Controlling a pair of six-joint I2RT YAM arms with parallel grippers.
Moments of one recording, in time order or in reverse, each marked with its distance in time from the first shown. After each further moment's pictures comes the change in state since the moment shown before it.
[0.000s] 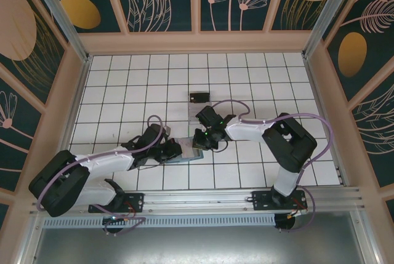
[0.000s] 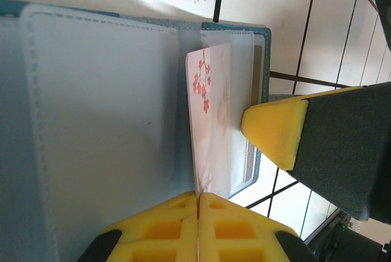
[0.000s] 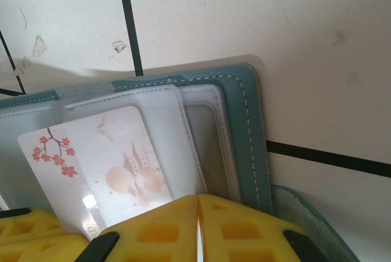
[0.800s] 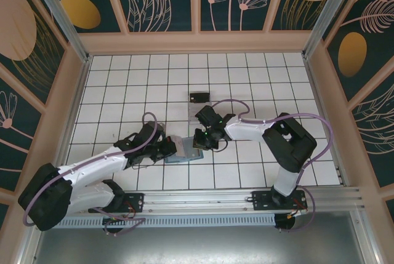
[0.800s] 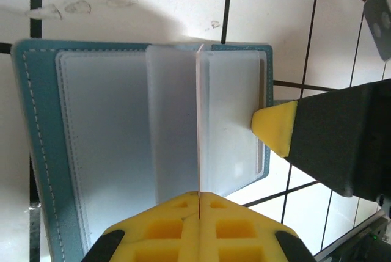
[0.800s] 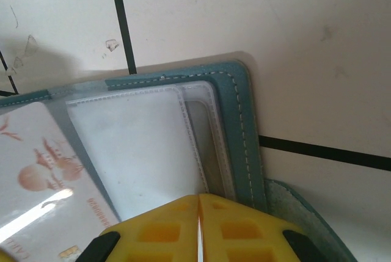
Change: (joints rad) left arm 0.000 -0.147 0.092 -0.299 -0.117 0.091; right arm 0.002 0.000 0.021 -0.046 0.016 0.000
